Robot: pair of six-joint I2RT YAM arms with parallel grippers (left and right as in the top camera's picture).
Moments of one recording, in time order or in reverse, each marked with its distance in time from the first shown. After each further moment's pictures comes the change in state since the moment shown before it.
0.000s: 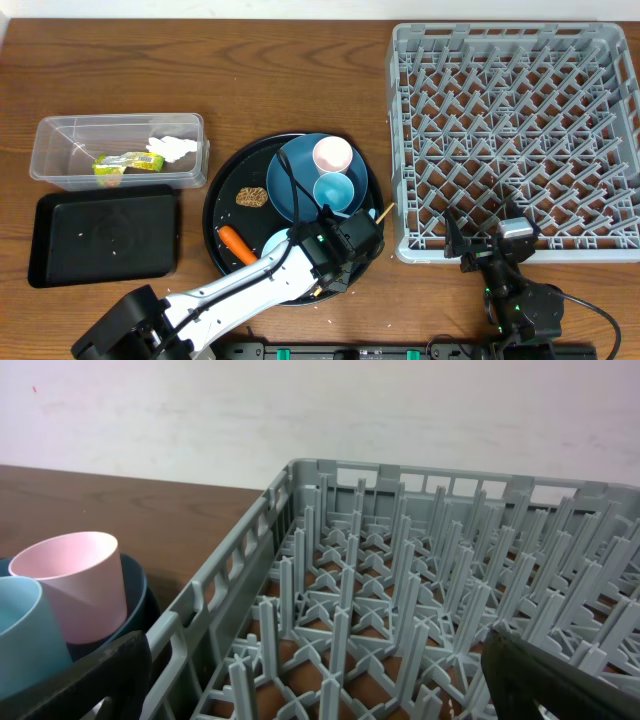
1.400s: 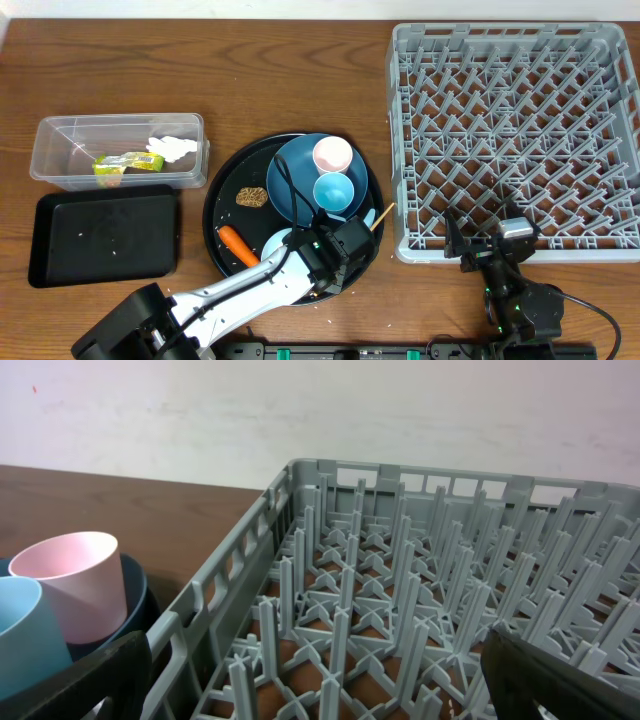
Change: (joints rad) left arm 0.000 0.000 -0.091 0.102 -0.049 0.002; right arm 0.000 0.000 0.000 0.000 0.000 0.000
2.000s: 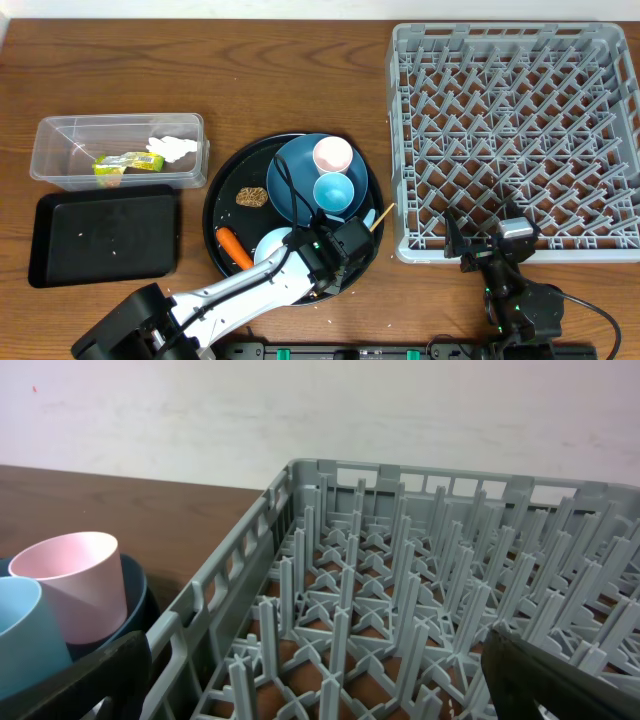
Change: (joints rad) left arm 0.000 0.000 0.000 -0.018 -0.011 -0.002; right arm 0.000 0.000 0.000 0.000 0.000 0.000
